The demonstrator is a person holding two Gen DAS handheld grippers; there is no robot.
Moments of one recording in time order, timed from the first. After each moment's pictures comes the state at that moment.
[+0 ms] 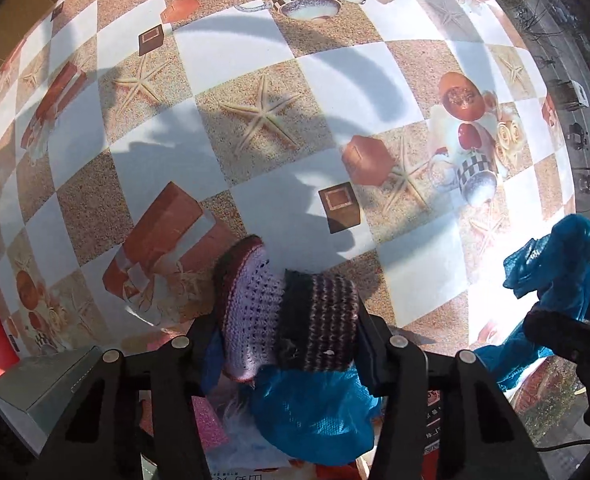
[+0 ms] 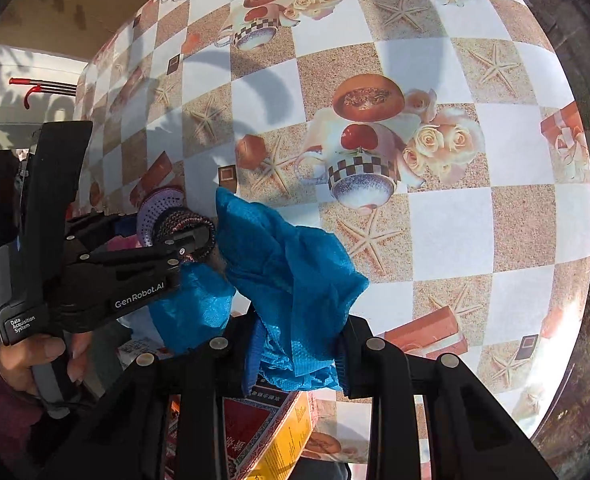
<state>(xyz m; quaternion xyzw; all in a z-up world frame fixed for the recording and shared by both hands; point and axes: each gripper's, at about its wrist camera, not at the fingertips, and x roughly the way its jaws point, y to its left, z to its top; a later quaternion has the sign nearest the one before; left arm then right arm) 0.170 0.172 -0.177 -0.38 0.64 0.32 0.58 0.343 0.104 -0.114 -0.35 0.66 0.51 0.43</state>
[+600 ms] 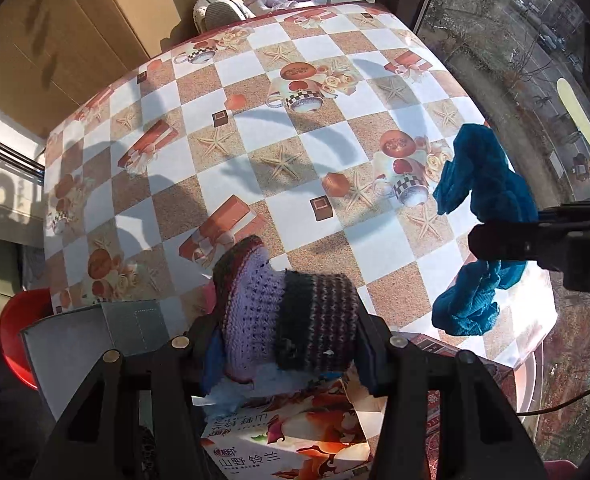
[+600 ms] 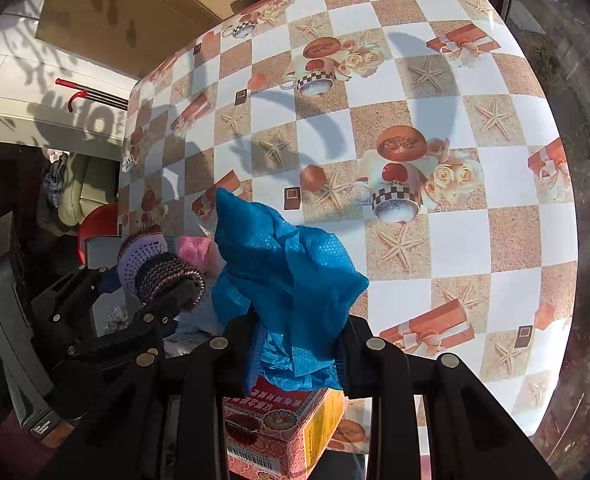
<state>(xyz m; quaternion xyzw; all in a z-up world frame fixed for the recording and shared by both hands) 0.135 0.094 -0.054 -0.31 0.56 0.40 0.66 0.316 0.096 -0.044 -0.31 0.63 0.57 0.44</state>
